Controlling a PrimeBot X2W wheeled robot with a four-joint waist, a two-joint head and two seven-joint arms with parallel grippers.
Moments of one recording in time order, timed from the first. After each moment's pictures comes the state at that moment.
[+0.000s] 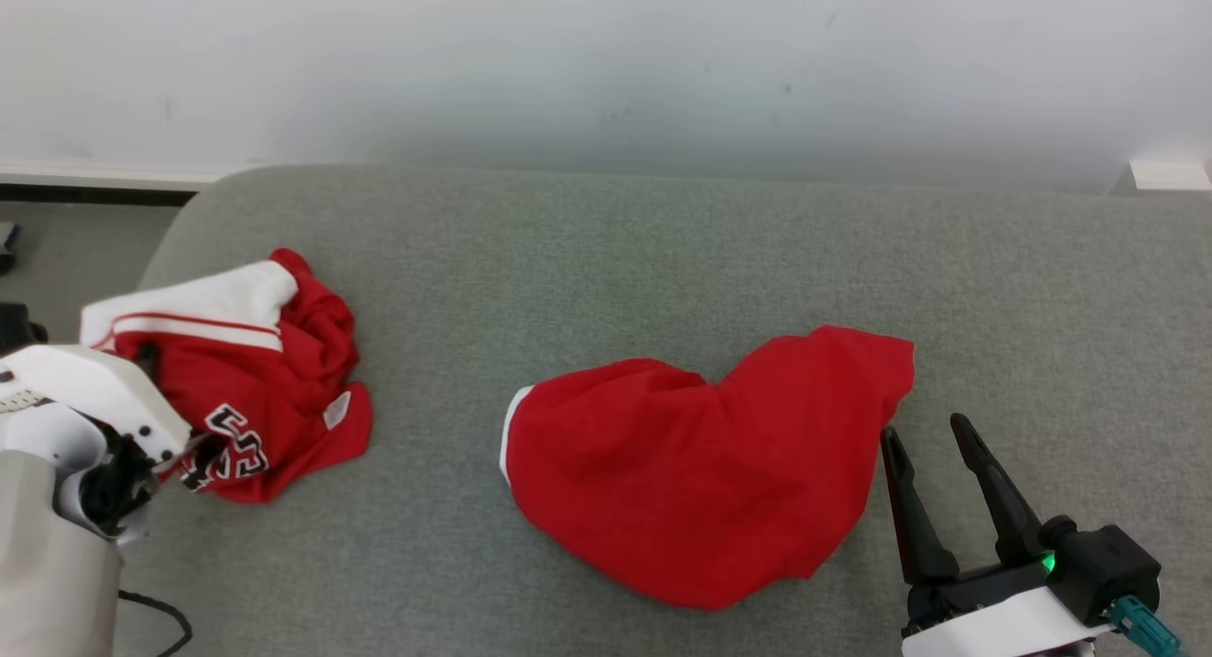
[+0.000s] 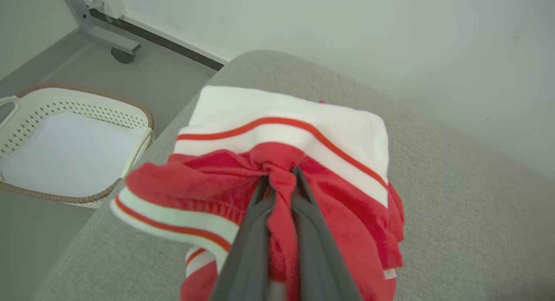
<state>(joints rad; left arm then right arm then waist) -0.73 0.40 -0.04 0.91 -0.54 -0.08 0.18 -0.14 -0.07 0.20 0.19 0.32 0.13 -0.26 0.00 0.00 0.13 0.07</state>
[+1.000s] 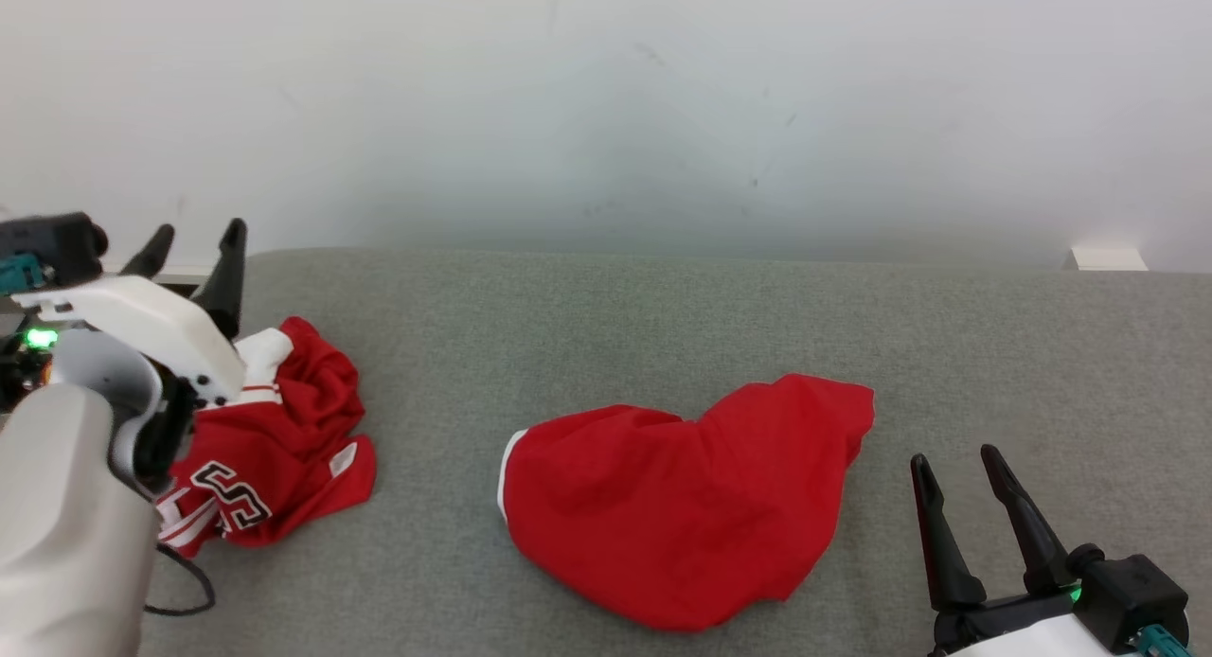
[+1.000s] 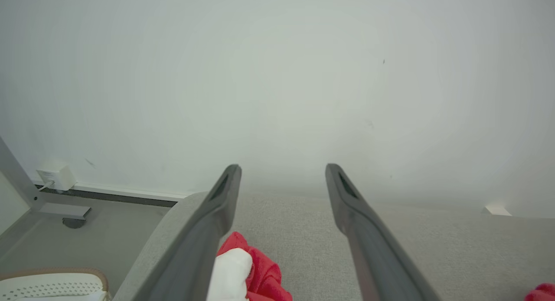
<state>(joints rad) -0.76 0.42 -0.21 0.72 -0.52 -0.12 0.04 -0.09 -0.07 0.15 0.19 0.32 0.13 -0.26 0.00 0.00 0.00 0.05</state>
